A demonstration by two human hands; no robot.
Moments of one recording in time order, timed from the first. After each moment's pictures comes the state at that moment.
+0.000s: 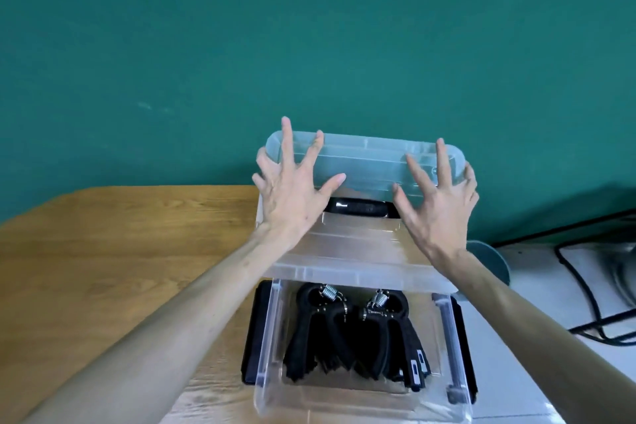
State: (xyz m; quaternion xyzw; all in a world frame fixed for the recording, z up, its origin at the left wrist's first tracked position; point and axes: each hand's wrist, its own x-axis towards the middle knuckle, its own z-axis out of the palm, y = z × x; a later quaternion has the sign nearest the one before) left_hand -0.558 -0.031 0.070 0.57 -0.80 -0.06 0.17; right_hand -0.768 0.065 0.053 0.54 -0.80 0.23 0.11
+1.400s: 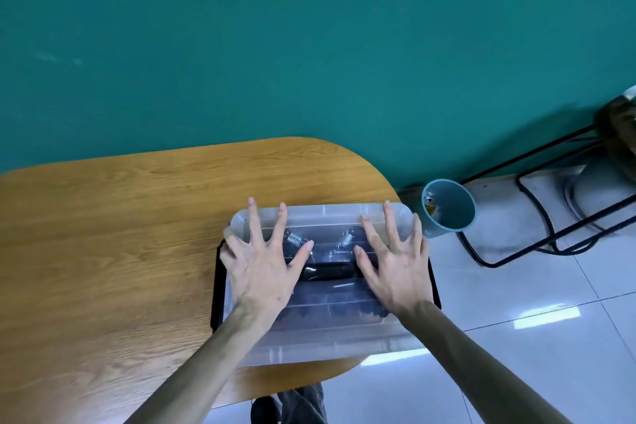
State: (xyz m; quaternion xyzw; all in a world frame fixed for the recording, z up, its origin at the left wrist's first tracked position) left_hand -0.527 0.121 -0.055 0.60 -0.80 -0.04 0.02; right_hand -0.728 0.224 -0.056 0.56 -0.83 0.03 -0.03
